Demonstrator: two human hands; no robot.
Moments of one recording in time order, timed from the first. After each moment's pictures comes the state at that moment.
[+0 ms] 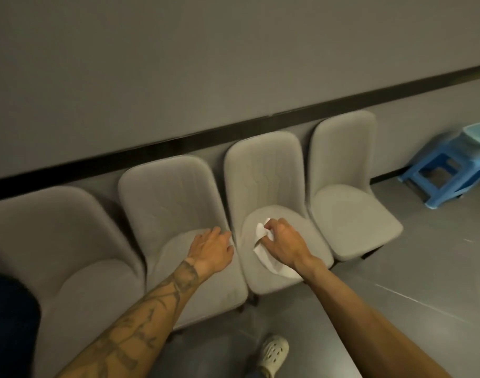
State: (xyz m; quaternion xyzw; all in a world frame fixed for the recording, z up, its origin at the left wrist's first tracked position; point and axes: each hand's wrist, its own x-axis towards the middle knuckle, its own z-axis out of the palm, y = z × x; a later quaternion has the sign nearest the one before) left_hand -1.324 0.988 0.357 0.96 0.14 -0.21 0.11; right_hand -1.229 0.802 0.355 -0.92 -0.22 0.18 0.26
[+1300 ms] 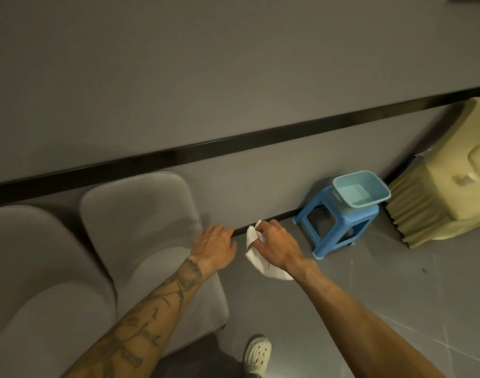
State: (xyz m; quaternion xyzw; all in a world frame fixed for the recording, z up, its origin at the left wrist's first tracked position) left_hand -0.571 0.359 0.360 0.96 0.12 -0.17 0.16; right_hand -0.494 0.192 0.368 -0.93 -0.22 0.20 0.20
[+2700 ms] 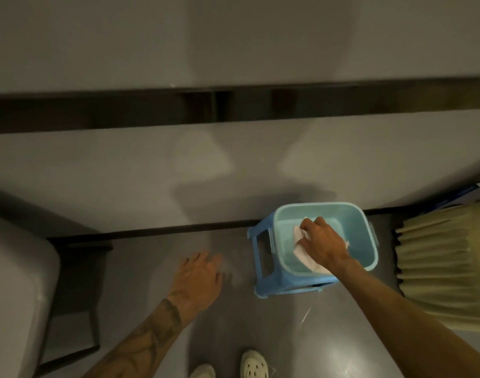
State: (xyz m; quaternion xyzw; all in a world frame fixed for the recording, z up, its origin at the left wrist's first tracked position) left_hand -0.073 0.031 0.086 0.91 0.25 -0.28 0.15; right_hand 0.178 -0.157 0.068 -0.92 -0.30 0.23 0.04
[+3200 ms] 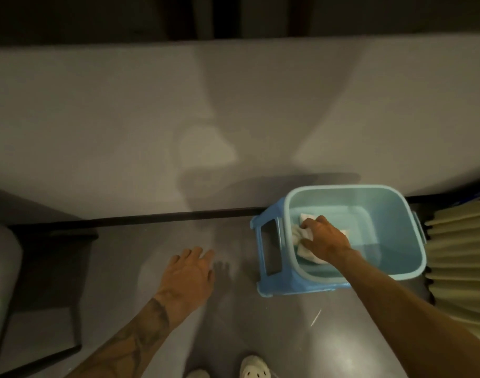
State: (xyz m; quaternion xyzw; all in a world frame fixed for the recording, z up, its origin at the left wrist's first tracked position) left_hand -0.061 0.042 -0.044 0.91 0.27 -0.27 0.14; right_hand 0.211 -0.149 -0.090 -0.90 -0.28 0.32 0.01
